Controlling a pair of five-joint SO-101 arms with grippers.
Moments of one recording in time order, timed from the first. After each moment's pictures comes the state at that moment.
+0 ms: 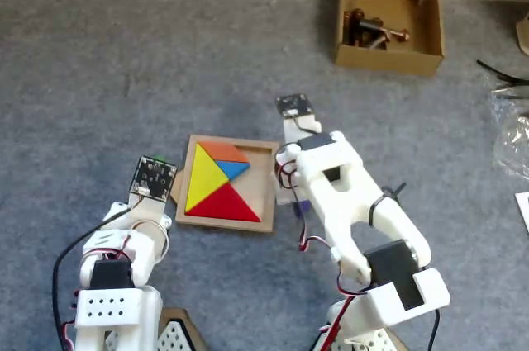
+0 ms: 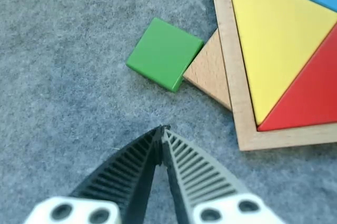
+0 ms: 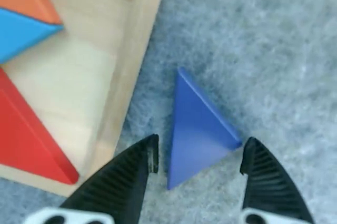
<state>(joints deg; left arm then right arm) -9.4 -84.8 96.4 50.1 -14.9 -24.8 0.3 33.0 55.5 -2.1</state>
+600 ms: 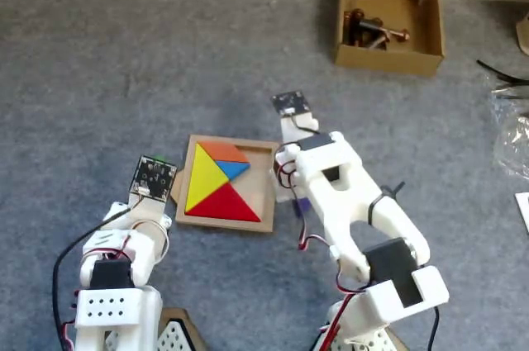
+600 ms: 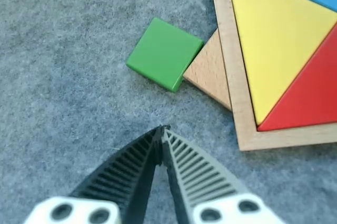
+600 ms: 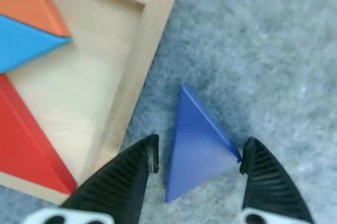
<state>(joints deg) -9.4 -84.8 96.4 50.1 -14.9 -24.8 1.3 33.1 52.8 0.4</state>
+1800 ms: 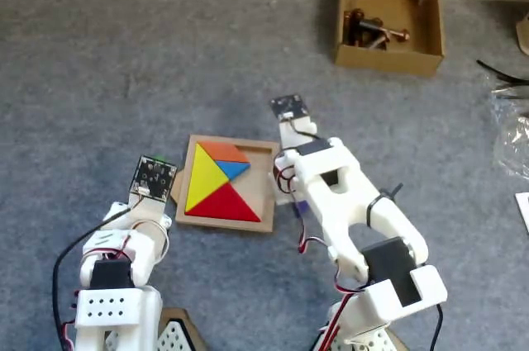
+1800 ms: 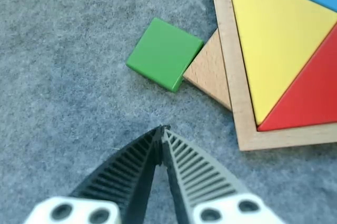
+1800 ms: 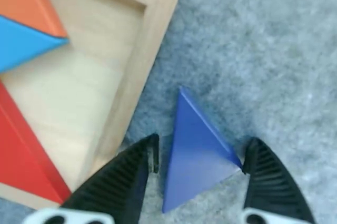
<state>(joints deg) -9.4 -84.8 96.4 50.1 -14.9 -24.9 2.7 35.9 49.5 0.7</state>
